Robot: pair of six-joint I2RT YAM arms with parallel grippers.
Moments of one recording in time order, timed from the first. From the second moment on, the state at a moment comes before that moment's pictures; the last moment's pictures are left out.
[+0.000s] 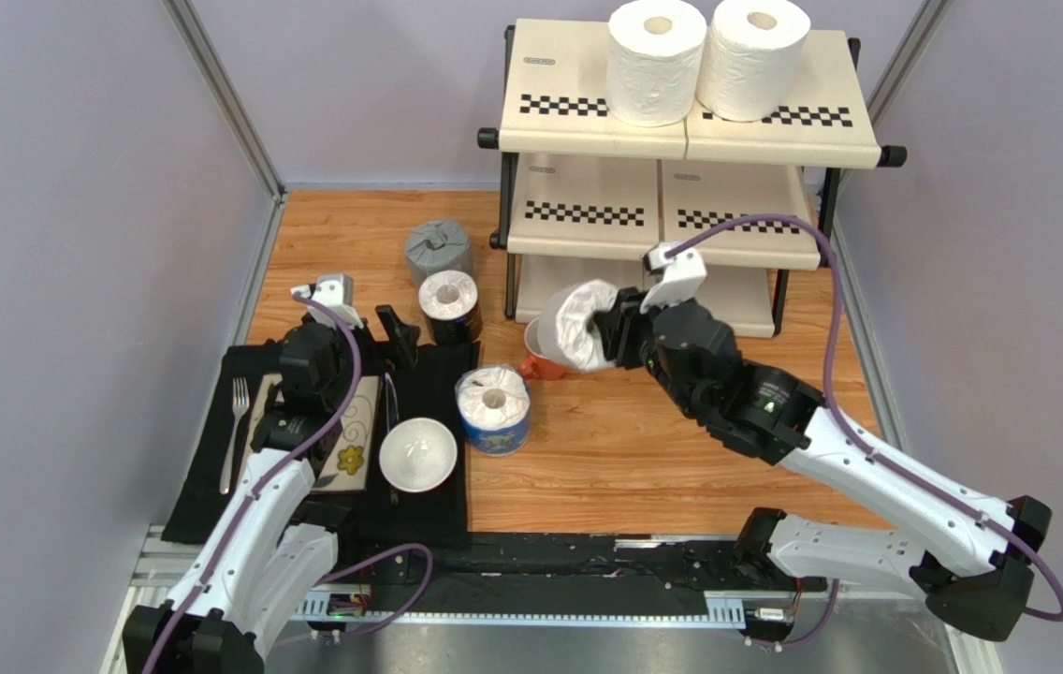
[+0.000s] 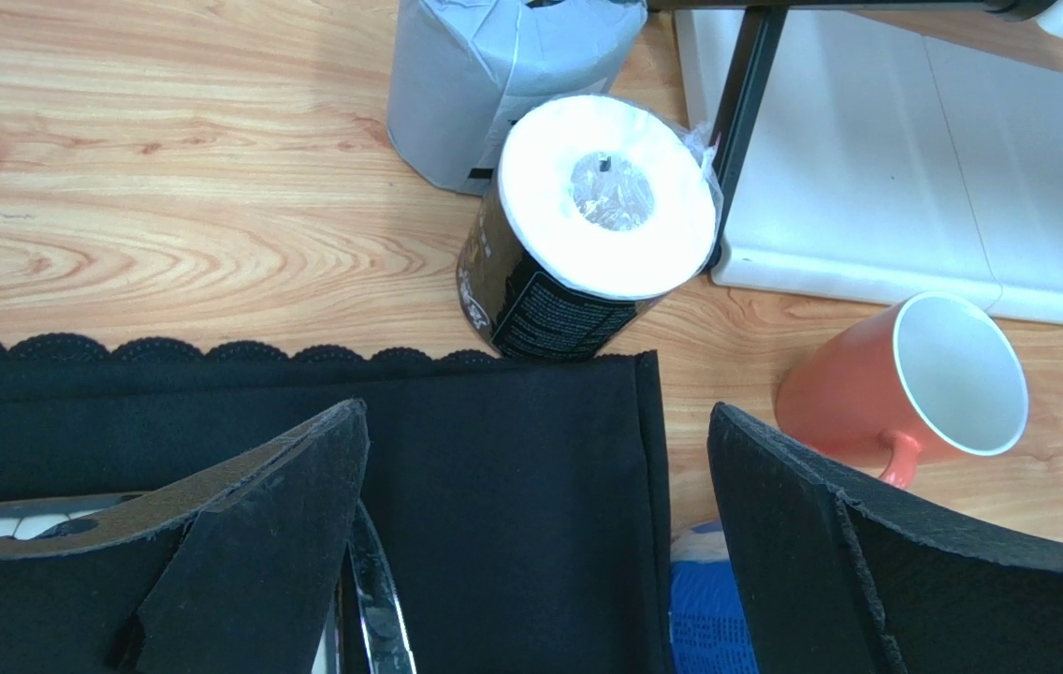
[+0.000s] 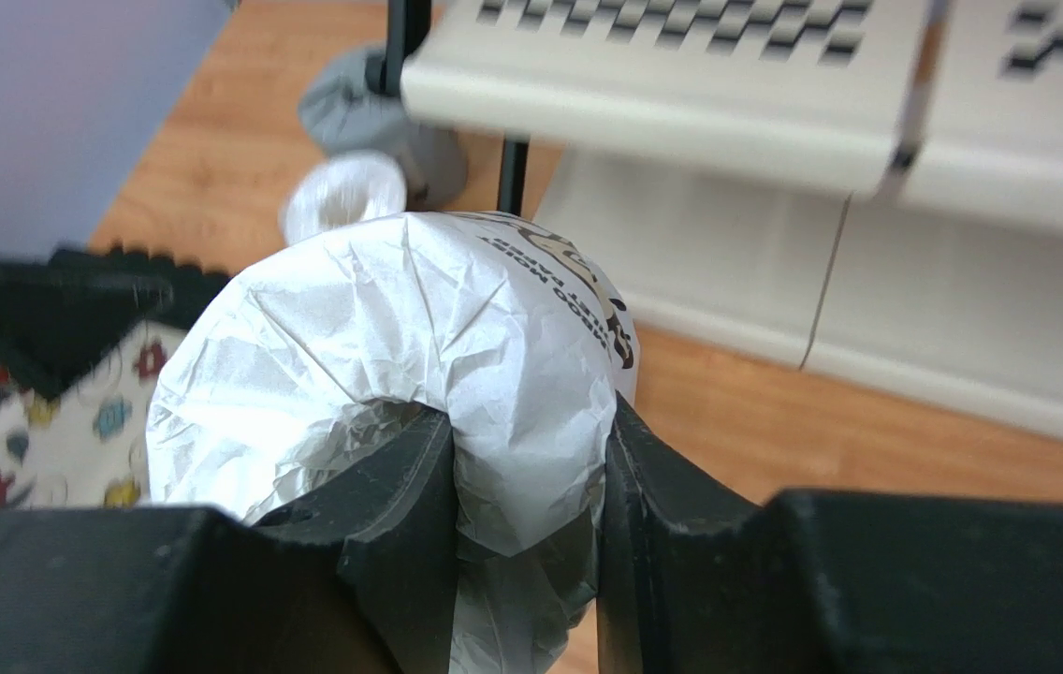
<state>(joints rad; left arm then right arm) -0.16 0.76 0.50 -0.04 0.07 -0.31 0.97 1.01 1.05 -0.39 0.53 0.42</state>
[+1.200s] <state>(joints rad) -0.16 0.73 0.50 -0.04 0.07 -0.31 0.62 1.25 1.18 0.00 0.62 0.30</state>
